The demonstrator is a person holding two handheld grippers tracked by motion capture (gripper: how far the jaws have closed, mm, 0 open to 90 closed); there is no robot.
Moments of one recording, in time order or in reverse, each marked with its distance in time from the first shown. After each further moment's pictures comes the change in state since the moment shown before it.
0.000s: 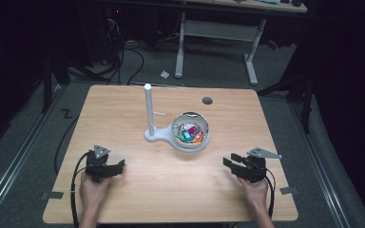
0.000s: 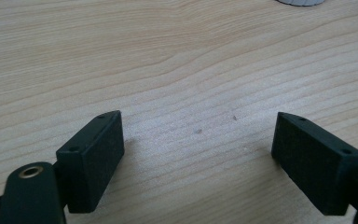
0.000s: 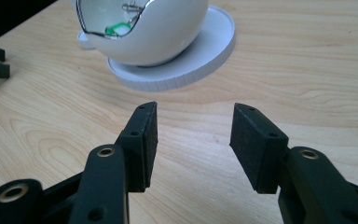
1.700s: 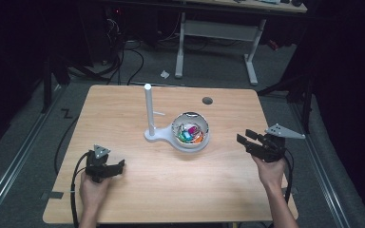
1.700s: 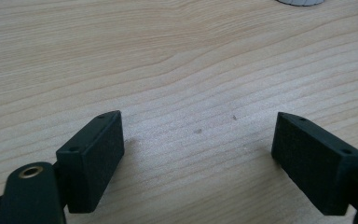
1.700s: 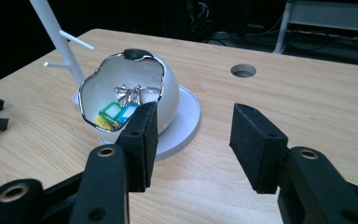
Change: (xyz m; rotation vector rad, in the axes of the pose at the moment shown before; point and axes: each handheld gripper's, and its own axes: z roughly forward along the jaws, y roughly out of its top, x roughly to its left) left arm -0.001 0.000 0.000 0.000 0.005 -0.011; right arm -0.011 0.077 -0.047 -0.125 -0.057 -0.083
